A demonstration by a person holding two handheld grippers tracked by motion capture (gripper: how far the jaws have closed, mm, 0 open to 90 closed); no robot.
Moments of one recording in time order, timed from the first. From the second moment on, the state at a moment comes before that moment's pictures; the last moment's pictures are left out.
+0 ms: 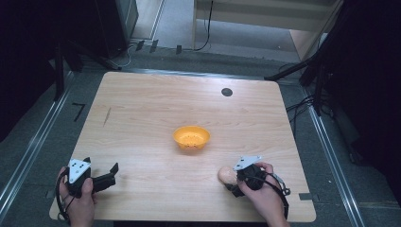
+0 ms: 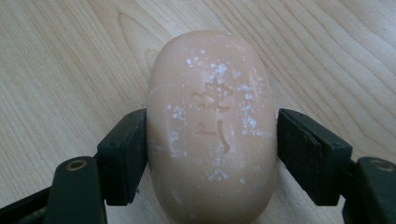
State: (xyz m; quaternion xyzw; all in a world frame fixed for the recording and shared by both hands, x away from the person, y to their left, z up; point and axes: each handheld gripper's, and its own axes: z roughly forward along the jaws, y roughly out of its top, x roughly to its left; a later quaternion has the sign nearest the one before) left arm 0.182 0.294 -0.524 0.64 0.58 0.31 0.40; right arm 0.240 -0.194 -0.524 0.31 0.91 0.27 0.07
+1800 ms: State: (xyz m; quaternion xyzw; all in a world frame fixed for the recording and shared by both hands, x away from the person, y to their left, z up) left arm 0.183 0.294 -0.524 0.64 0.58 0.31 0.40; right arm 0.270 -0.184 -0.484 0.21 0.94 0.27 0.08
